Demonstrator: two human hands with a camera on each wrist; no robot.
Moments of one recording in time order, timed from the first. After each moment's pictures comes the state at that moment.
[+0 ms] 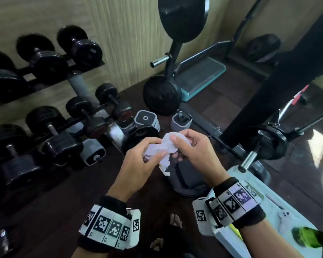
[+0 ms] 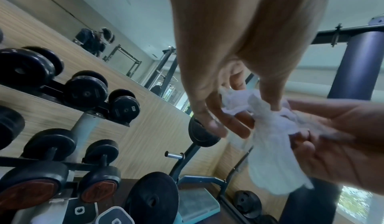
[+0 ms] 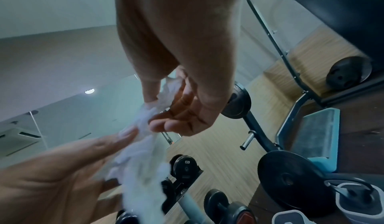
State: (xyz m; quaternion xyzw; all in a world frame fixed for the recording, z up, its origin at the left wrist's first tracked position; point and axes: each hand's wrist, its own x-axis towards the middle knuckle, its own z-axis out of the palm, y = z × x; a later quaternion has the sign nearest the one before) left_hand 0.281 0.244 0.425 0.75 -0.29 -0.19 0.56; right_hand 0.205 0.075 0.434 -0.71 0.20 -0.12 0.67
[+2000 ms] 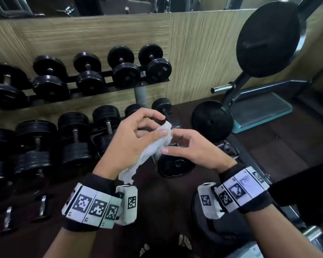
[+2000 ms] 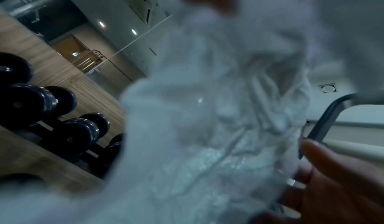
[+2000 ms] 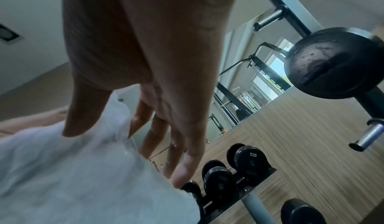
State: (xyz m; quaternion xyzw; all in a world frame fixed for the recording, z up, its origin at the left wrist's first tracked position) left_hand 0.396 0.338 0.504 0.72 -0.19 -0.07 0.67; right_hand 0.375 0.143 0.483 -0.80 -0.13 0.12 0.57
